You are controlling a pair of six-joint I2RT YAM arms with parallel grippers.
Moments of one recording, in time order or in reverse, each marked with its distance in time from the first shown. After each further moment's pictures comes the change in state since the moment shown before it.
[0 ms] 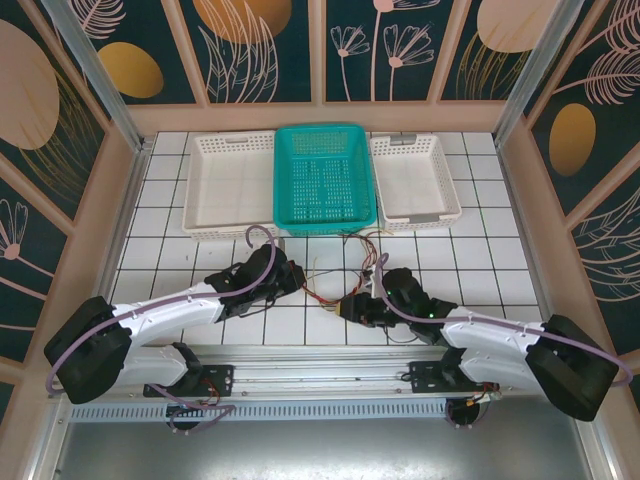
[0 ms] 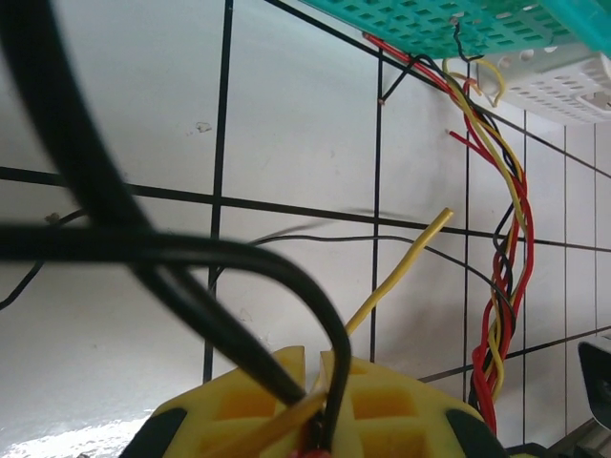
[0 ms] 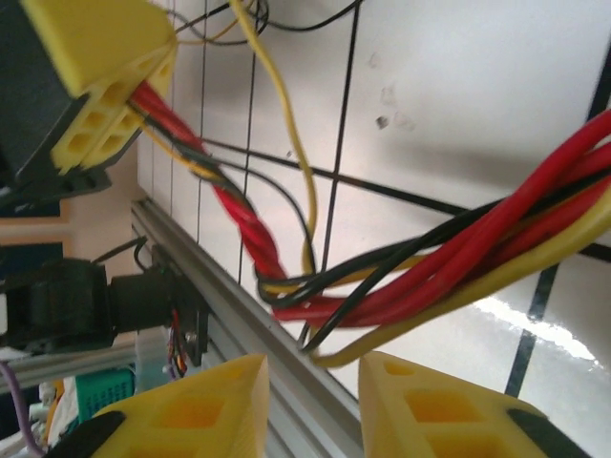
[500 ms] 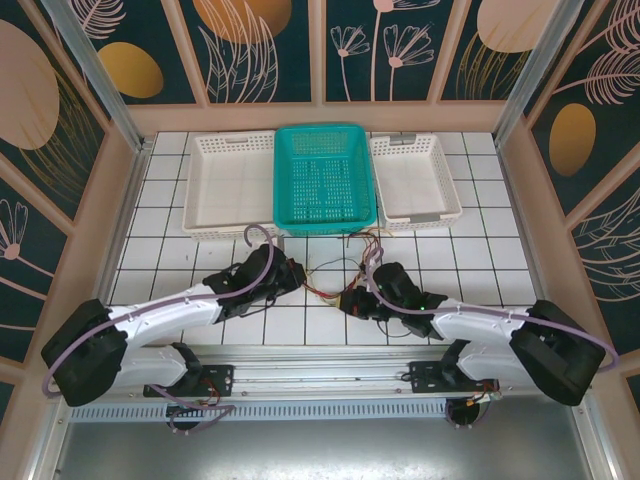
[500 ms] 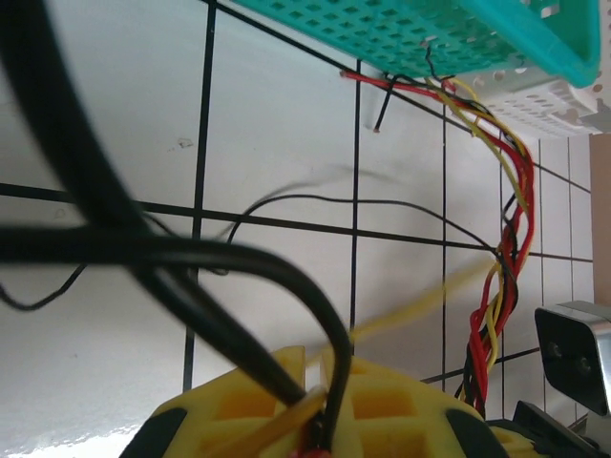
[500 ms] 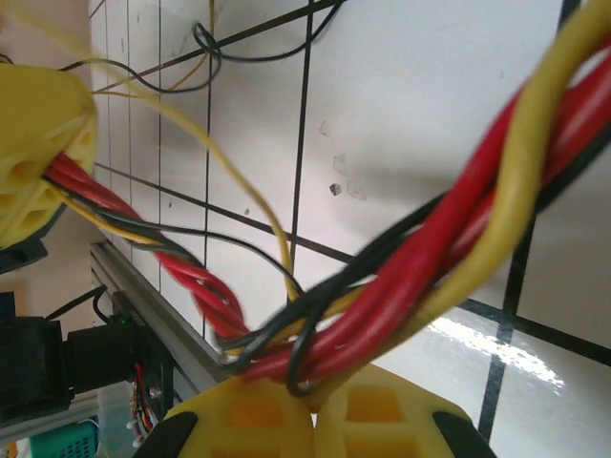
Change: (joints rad) left arm -0.010 -0.034 0.000 0.005 -0.024 -0.012; right arm -0.002 0.097 0.064 -0.028 0.105 -0.025
